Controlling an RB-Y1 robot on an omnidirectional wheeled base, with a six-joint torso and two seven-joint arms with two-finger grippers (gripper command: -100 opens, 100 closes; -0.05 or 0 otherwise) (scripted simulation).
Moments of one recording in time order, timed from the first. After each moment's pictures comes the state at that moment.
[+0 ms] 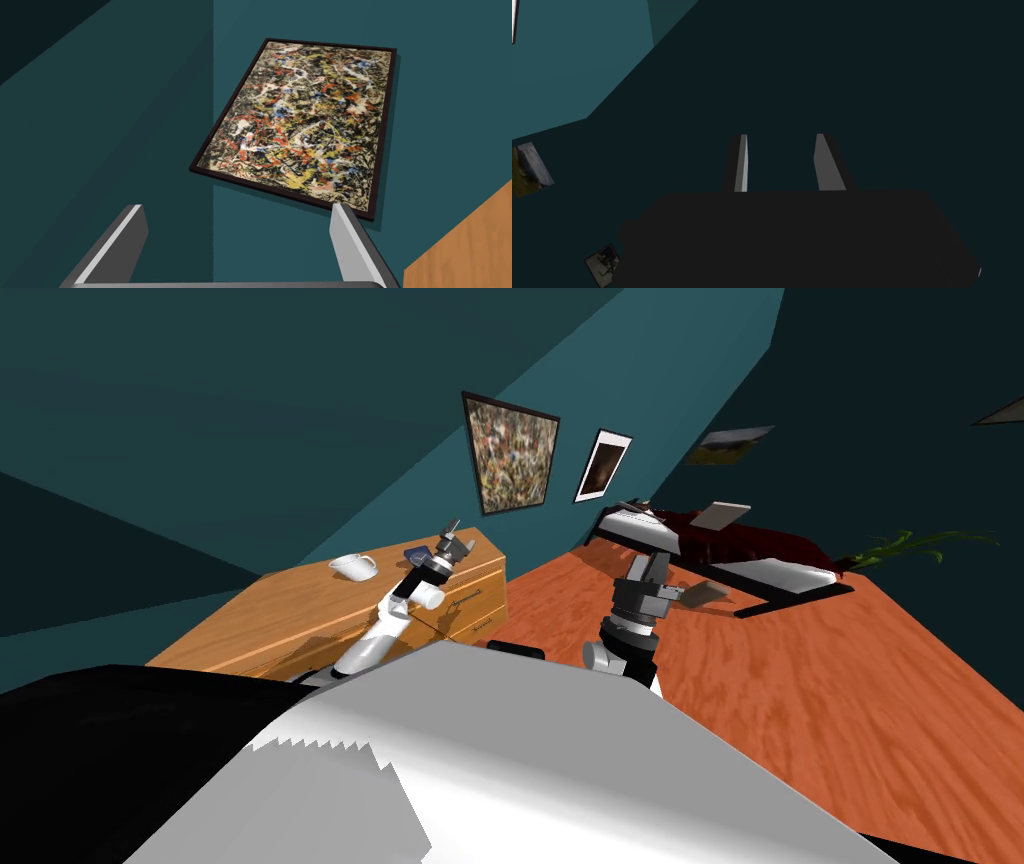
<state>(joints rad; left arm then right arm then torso) 0.13 0.65 -0.01 -2.10 0.46 -0.12 0.28 0.50 0.03 0.04 -2.29 0.08 -0.62 0.07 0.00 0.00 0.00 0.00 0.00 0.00</state>
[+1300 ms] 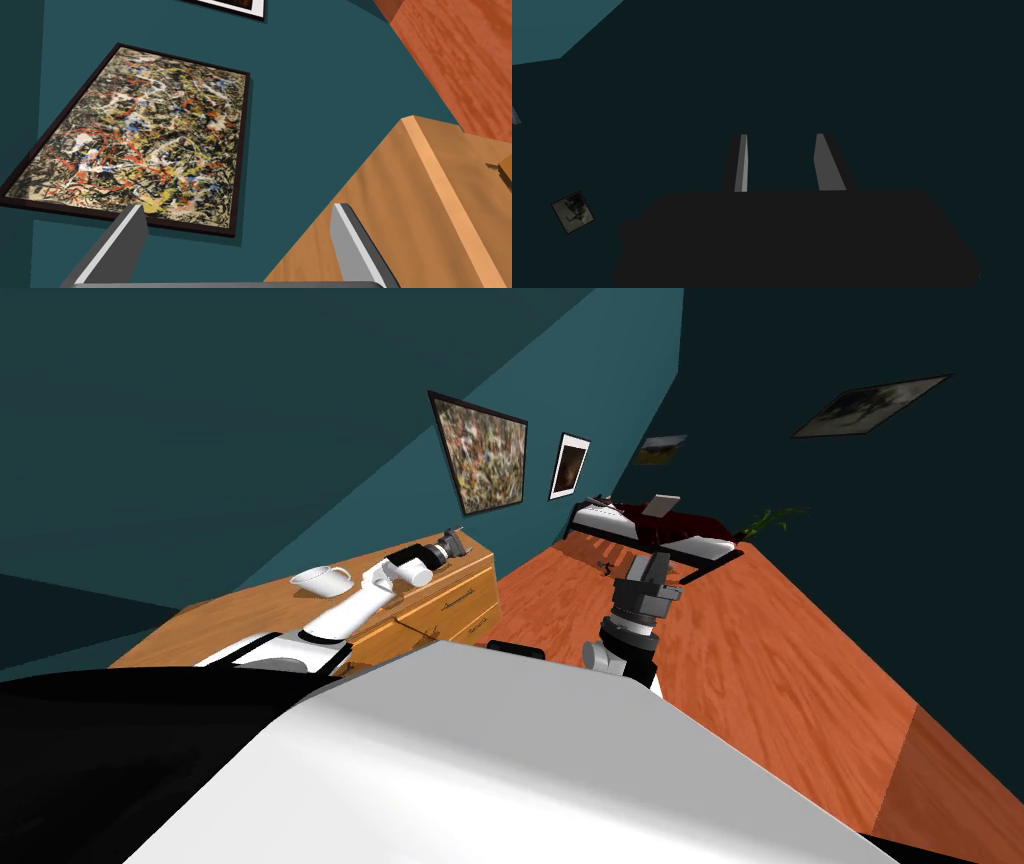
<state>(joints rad) -0.05 0.97 -0.06 -1.90 0.74 0.23 0.49 0.50 0.03 0.04 -2.29 0.08 -0.62 0.07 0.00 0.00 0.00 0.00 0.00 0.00</state>
